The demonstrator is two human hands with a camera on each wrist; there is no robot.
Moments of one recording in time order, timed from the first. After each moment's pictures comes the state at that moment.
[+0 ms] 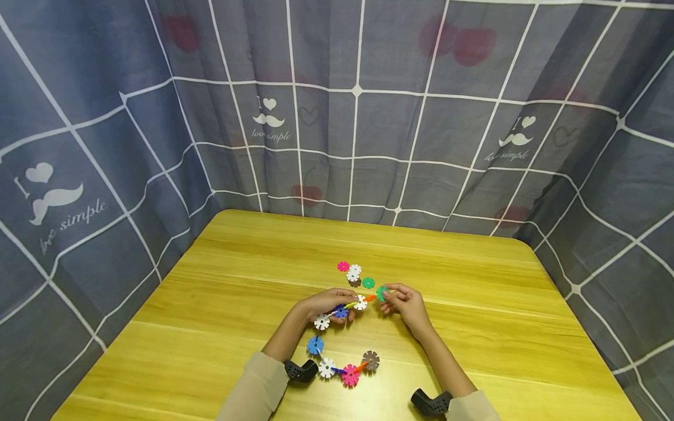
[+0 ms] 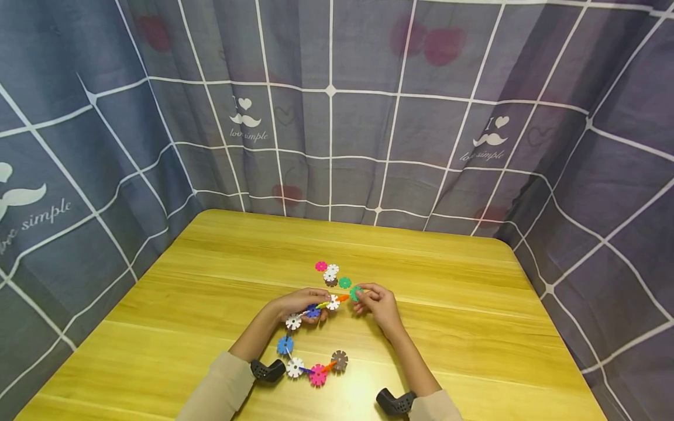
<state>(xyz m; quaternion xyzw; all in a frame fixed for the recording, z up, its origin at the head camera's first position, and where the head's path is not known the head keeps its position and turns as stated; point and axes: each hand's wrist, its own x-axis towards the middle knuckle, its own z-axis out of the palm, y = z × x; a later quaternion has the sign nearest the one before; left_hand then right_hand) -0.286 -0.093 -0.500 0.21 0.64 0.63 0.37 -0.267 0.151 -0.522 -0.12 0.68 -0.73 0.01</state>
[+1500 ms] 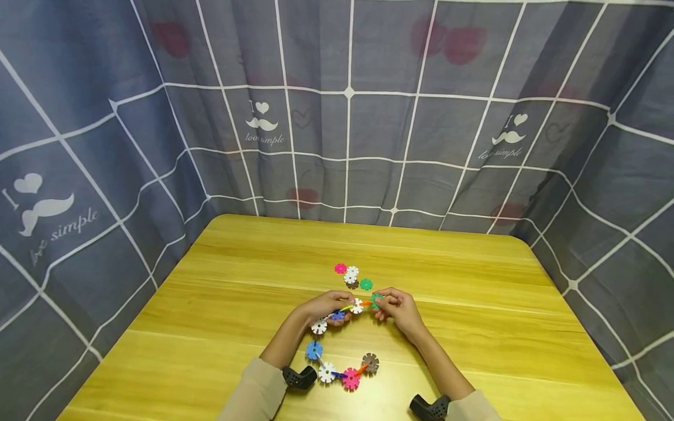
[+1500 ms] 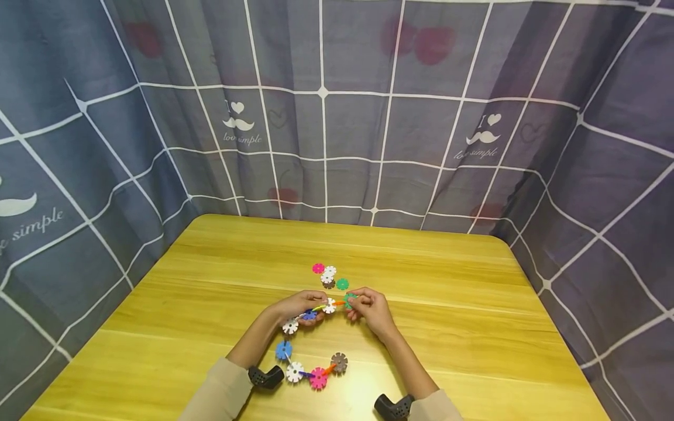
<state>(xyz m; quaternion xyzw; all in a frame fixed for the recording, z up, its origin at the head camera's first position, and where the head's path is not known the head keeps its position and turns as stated) -0.283 -0.090 -0.500 0.22 0.66 0.63 0.35 -0.259 0.144 -0.518 -0.15 0.67 -0.73 0.04</state>
